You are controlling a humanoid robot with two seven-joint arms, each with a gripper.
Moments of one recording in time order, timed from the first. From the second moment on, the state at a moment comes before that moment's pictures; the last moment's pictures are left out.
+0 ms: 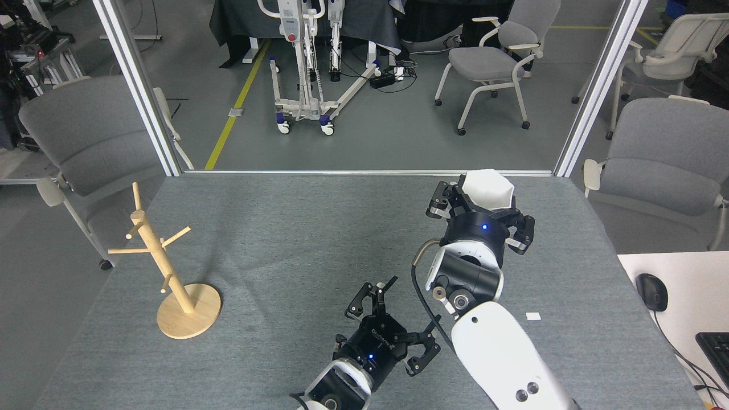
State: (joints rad) left arm -0.27 -0.13 -0.53 -1.34 -1.84 -0.10 0.04; right arm -0.60 -0.04 0.57 -1.65 1.64 1.02 0.86
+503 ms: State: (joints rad) left arm -0.38 -0.13 -0.45 -1.32 -1.69 -0.31 -0.05; right arm -0.59 -0.01 0.68 -1.60 1.65 1.05 0.89
